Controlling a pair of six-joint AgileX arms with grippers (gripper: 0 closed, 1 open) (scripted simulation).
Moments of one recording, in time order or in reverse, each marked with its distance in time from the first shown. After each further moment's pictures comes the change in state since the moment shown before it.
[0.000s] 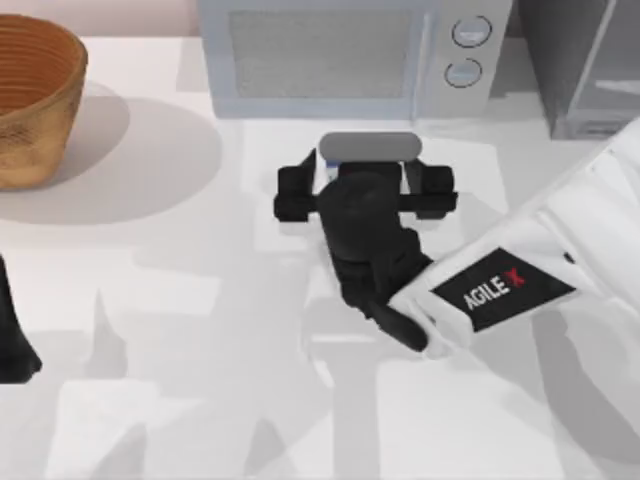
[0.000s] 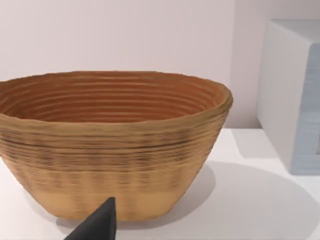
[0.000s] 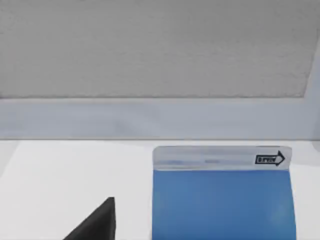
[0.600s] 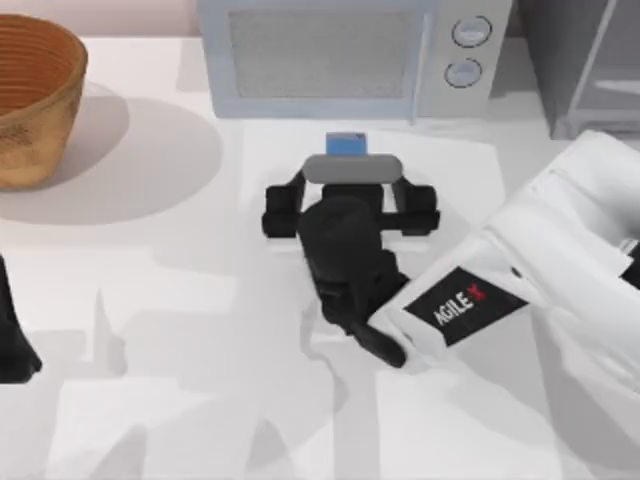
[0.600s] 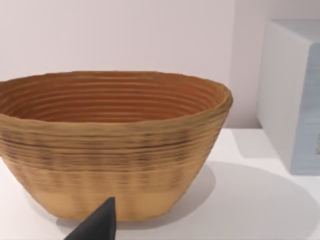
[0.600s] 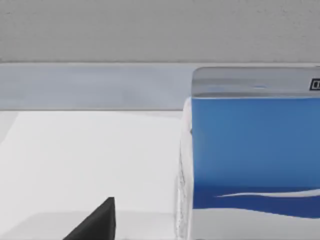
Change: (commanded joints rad) left arm 0.000 0.000 0.000 0.000 0.000 0.000; right arm 0.020 0.111 0.061 0.045 0.051 -0.008
